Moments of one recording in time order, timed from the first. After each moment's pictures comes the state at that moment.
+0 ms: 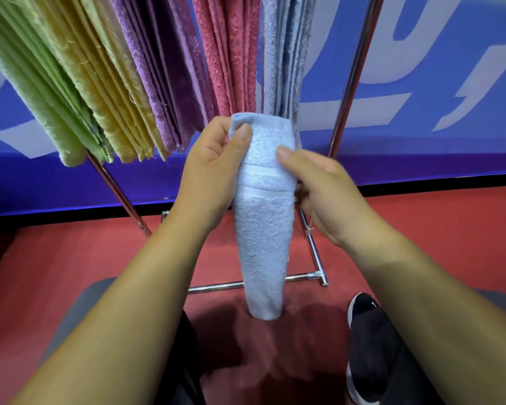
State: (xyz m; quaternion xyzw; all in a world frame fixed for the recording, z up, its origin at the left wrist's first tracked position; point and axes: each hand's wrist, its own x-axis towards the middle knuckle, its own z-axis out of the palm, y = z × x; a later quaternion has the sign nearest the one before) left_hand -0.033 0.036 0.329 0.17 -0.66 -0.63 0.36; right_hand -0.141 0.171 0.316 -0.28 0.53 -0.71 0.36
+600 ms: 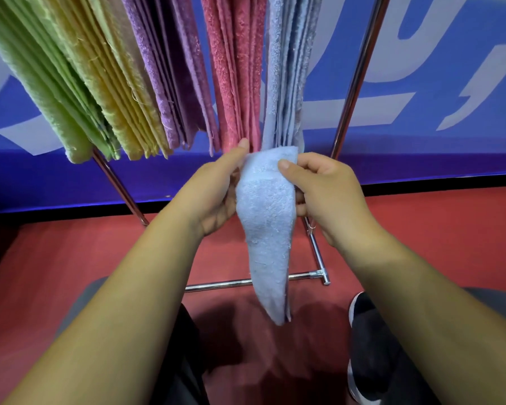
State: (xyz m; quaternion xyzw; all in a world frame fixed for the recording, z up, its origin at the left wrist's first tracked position) left_hand -0.028 0.018 0.313 0.28 -0.53 -0.79 0.13; right_hand -0.142 0.165 0.305 -0.23 0.64 -0.68 0.28
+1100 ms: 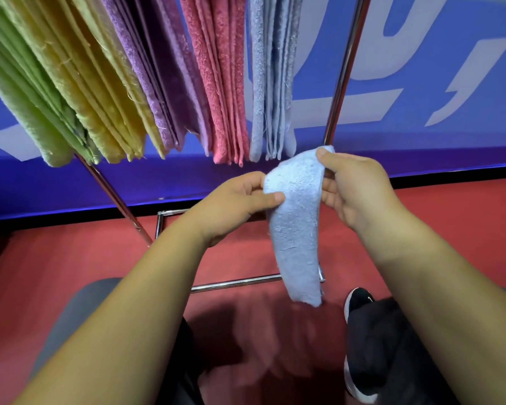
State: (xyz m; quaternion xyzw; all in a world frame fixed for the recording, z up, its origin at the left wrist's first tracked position) left_hand -0.039 0.041 0.290 0.19 -0.70 -0.68 0.04; right_hand -0.186 0.188 0.310 -0.05 0.57 -0.76 0.31
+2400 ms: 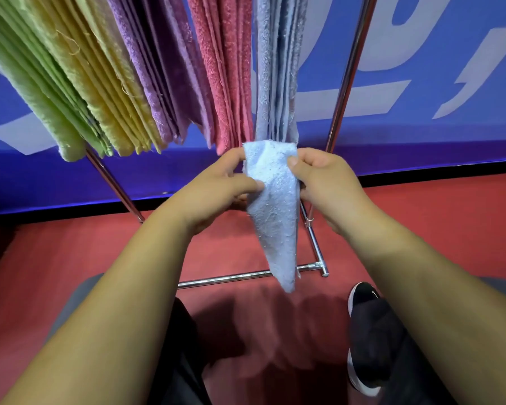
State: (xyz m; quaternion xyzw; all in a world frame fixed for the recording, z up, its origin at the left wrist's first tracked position) left_hand -0.026 0.015 0.294 0.21 -0.71 -0.66 0.08; right_hand -0.170 0.160 0.279 -0.28 0.70 -0.61 0.25
